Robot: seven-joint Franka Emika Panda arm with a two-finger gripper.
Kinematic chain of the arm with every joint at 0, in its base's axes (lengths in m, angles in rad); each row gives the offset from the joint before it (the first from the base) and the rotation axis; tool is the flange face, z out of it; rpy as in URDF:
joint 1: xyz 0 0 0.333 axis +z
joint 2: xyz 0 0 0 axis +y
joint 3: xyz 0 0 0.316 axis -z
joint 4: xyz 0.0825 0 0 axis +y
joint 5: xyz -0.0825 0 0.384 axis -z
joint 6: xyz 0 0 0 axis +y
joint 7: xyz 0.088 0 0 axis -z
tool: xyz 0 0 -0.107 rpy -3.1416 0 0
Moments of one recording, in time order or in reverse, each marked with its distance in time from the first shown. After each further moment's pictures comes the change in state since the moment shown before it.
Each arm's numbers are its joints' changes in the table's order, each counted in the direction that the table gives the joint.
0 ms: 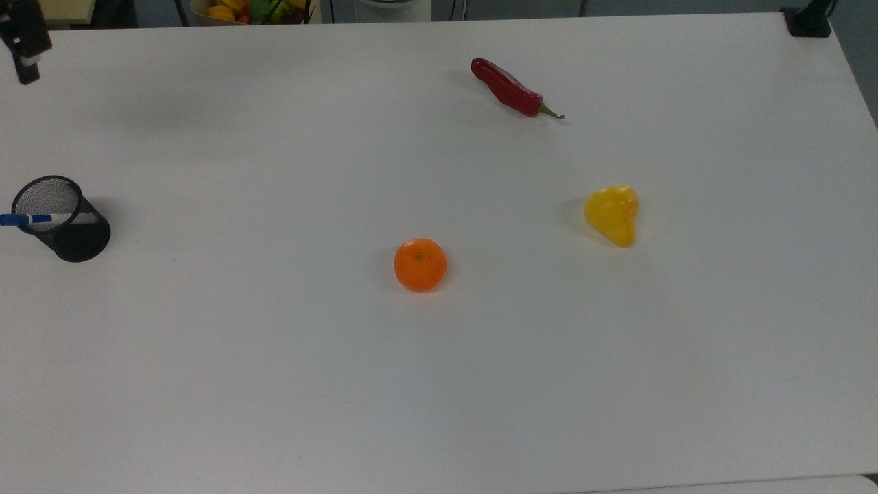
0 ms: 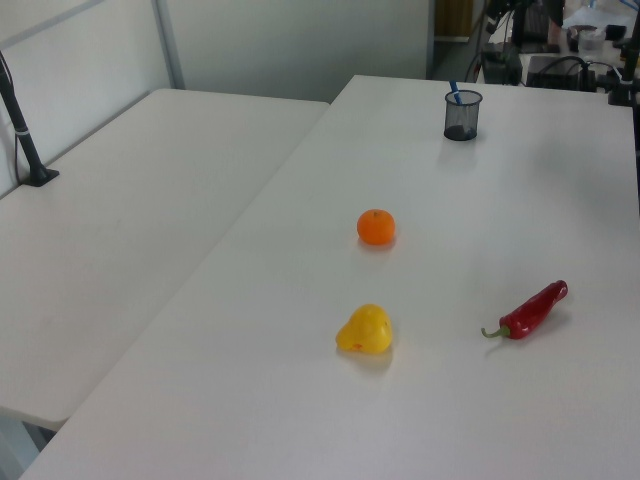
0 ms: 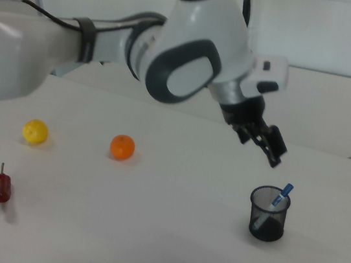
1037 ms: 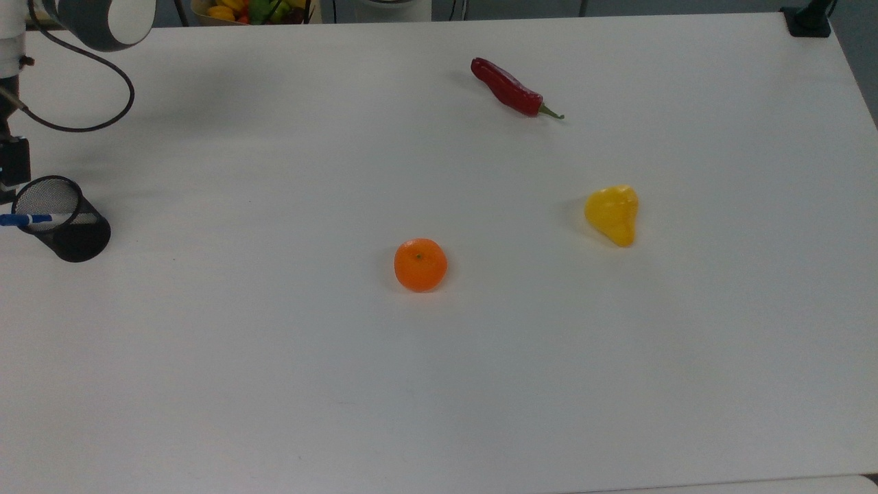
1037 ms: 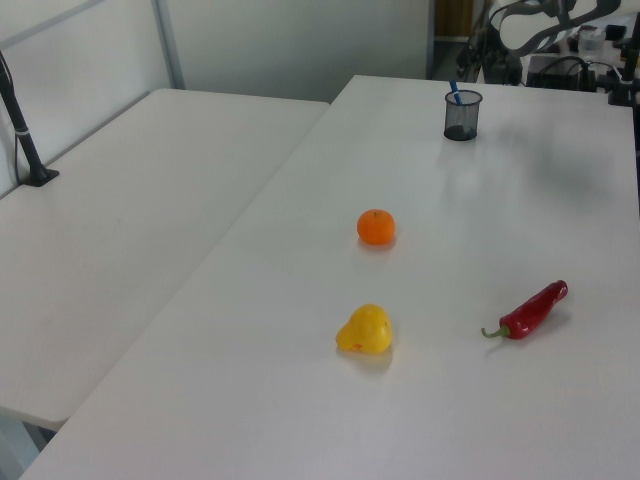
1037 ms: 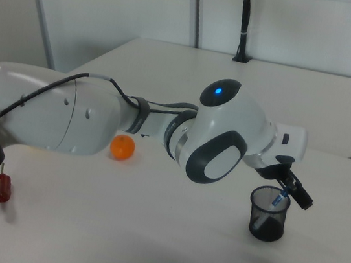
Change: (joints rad) arm -0.018 0.292 -0.003 -0.004 0.058 -0.492 0.237
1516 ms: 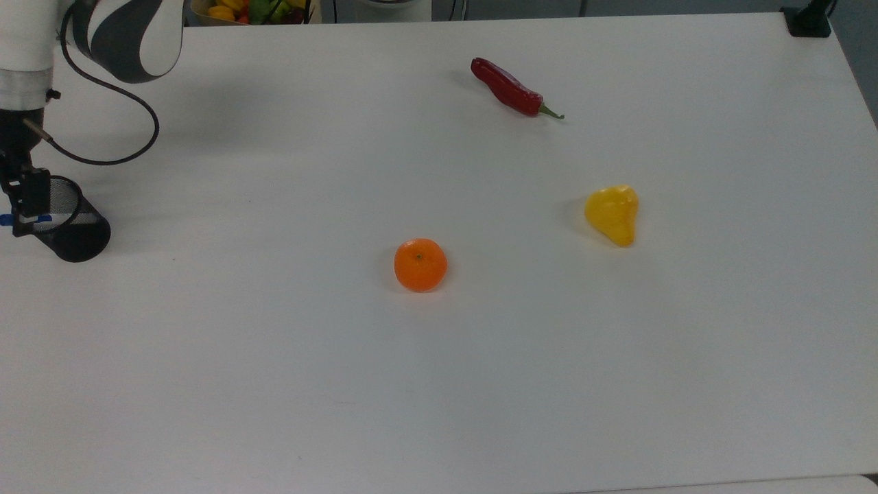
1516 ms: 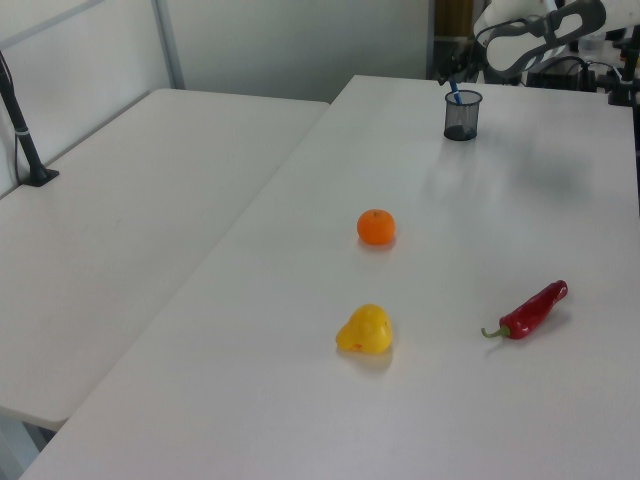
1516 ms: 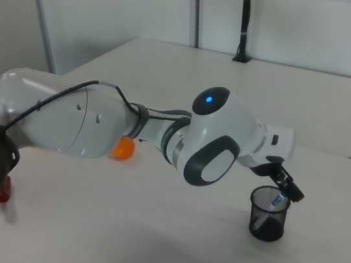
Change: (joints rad) arm 0.045 0.060 -0.004 -0.007 0.001 -0.121 0.060
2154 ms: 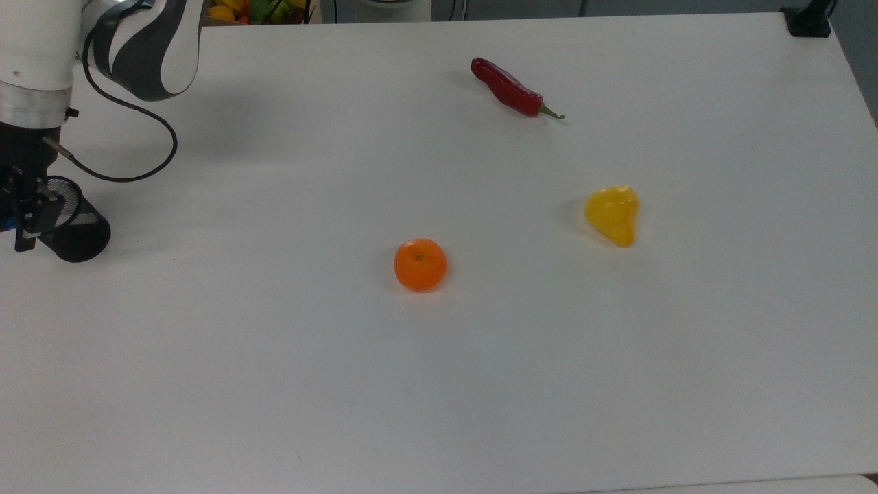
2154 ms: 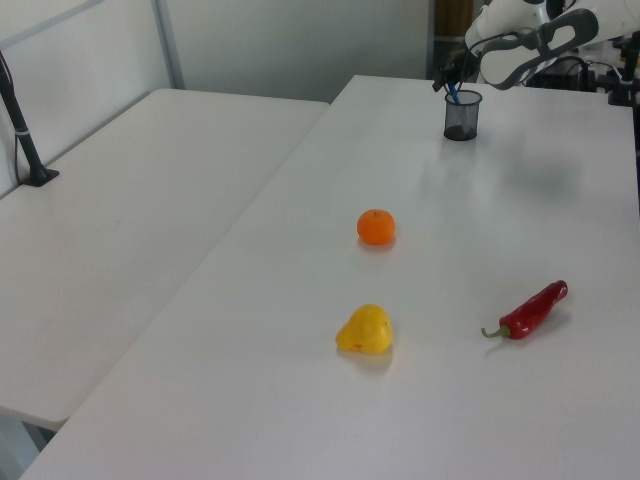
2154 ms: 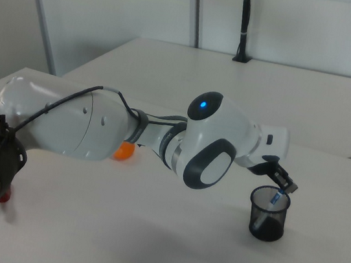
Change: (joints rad) arm 0.020 0.031 0.000 -0.004 0.028 -0.070 0.002
